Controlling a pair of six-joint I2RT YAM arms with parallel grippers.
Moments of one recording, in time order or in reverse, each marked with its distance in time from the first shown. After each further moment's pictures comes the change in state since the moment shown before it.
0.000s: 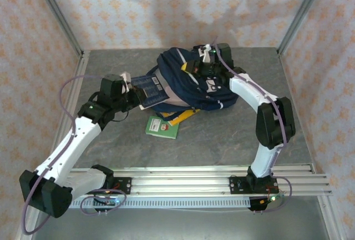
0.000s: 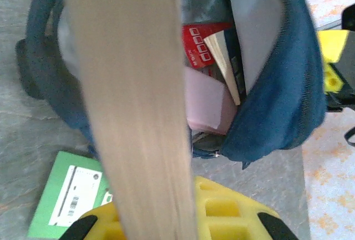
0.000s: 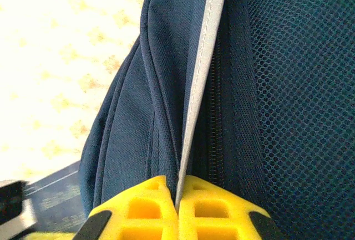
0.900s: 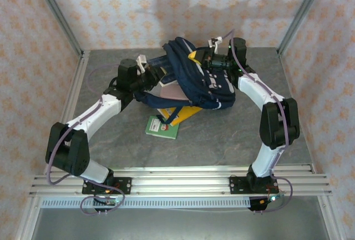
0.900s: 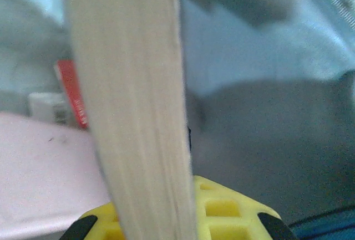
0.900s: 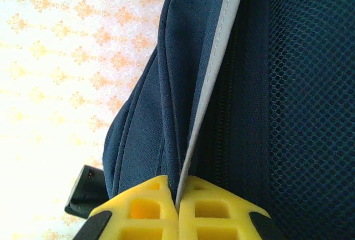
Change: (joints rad) left arm 0.006 0.410 0.080 0.631 0.218 -0.302; right arm -0.084 -0.009 -0.035 0.329 -0.233 0.388
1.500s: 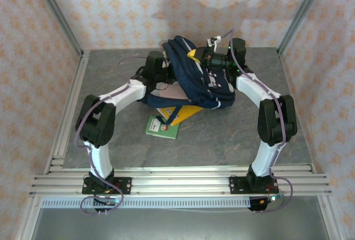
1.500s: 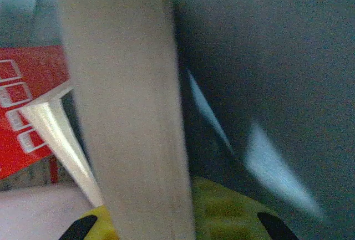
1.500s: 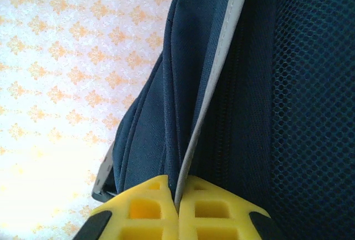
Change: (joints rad) left arm -0.131 0.418 0.348 -0.010 -0.016 -0.020; right arm -0.003 0.050 0.000 0.167 -0.030 0.129
